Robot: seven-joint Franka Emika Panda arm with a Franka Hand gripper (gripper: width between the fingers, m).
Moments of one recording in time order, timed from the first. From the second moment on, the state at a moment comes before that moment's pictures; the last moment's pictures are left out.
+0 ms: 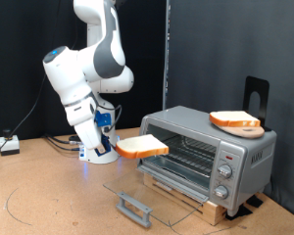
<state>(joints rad) -0.31 -0.25 -0.09 -2.68 0.50 2.27 -1.25</state>
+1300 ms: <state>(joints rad) -0.17 -0.29 0.20 -2.80 0.56 2.49 -1.21</state>
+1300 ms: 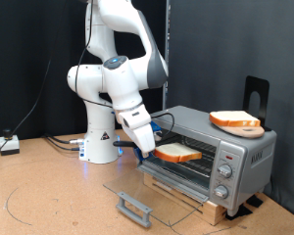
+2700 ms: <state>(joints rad) -0.24 -0.28 0.23 -2.81 0.45 2.60 -1.19</state>
